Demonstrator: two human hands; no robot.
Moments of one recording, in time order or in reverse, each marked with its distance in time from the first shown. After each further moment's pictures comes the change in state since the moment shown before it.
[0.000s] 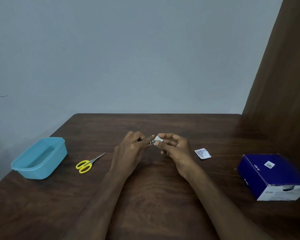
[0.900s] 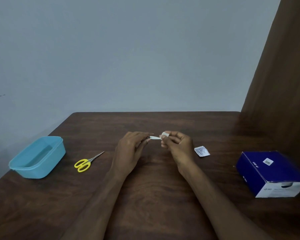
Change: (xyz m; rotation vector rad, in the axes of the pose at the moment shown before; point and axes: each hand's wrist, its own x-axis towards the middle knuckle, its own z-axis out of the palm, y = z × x) left_hand 0.000 -0.002 0.007 -0.273 0.010 -0.135; right_hand 0.007 0.009 -0.002 0.031 0.179 -0.044
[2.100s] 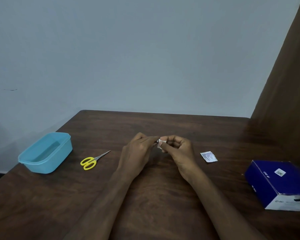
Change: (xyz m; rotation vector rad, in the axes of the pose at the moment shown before) left_hand -0.003 0.015 -0.002 0.224 -0.056 -0.026; right_hand -0.007 -0.002 0.009 -0.062 -0.197 -0.051
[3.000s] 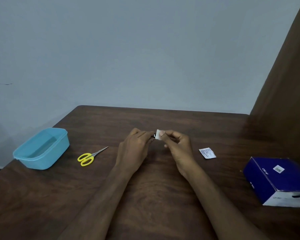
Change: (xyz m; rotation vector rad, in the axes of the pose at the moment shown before) left_hand 0.002 -0.004 0.009 0.083 0.023 -0.047; right_hand 0.010 0.011 0.002 -0.015 0.068 -0.008
